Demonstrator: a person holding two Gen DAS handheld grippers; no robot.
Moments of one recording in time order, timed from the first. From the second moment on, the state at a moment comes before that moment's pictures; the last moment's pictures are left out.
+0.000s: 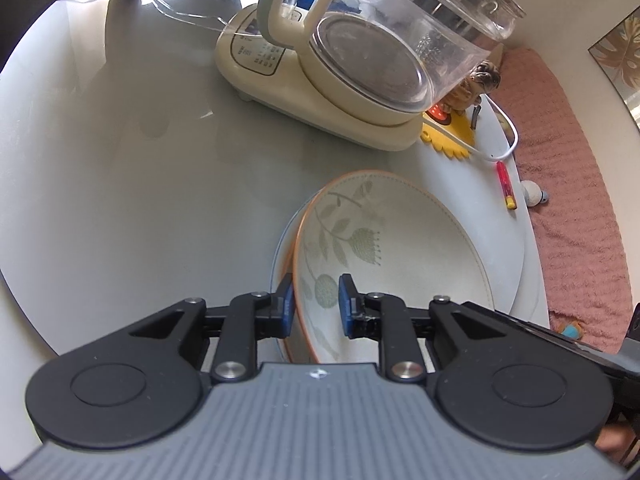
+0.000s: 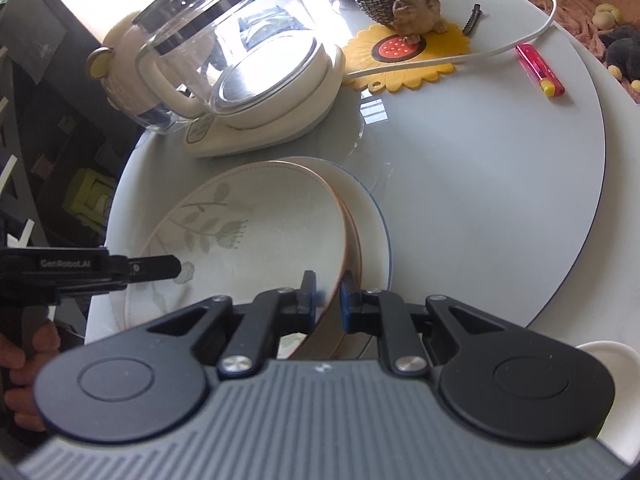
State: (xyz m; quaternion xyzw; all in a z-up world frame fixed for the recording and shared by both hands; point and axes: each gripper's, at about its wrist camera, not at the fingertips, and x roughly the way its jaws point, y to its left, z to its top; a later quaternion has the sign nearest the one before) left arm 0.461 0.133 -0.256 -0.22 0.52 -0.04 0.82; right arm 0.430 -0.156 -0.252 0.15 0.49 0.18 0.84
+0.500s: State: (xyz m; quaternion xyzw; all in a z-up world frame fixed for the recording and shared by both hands) left arm 0.443 0.165 -0.252 -0.32 0.51 -0.01 0.80; right arm 0.429 -0.134 -0.261 0.11 0.49 0.19 0.84
